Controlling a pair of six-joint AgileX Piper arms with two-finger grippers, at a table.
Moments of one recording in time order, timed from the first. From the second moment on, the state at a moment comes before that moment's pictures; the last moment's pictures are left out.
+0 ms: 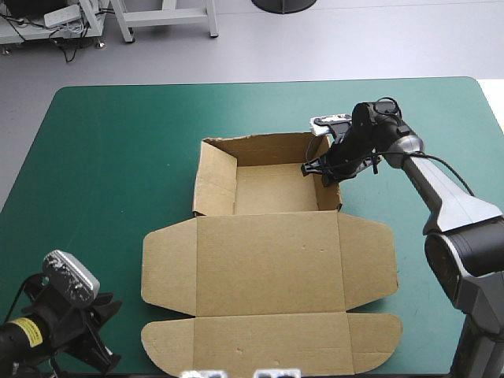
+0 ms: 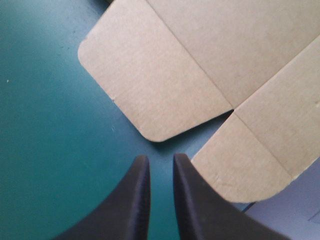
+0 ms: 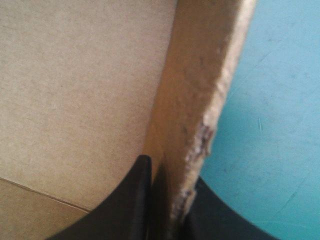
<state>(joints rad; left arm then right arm) -0.36 0.49 -0.83 -0.14 1.26 0.26 0.27 1.92 -1.68 0.20 1.14 -0.08</state>
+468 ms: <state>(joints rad) -0.36 0.37 -0.73 -0.07 1.26 0.27 0.08 1.79 -1.84 0.01 1.23 -0.07</state>
